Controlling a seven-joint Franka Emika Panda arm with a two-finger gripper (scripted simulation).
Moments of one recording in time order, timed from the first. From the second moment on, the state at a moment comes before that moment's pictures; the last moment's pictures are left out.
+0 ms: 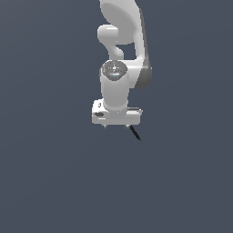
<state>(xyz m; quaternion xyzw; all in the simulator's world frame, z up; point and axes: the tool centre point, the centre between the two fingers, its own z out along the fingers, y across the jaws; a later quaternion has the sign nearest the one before) -0.003 -0.001 0.151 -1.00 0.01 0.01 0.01</state>
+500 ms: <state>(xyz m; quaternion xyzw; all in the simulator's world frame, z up) -0.007 -0.011 0.143 -1.00 0.01 0.02 0.01</state>
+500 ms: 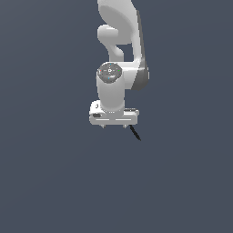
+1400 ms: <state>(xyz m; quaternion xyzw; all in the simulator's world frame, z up) -0.034 0.024 0.107 -1.00 -0.07 0.01 0.01</state>
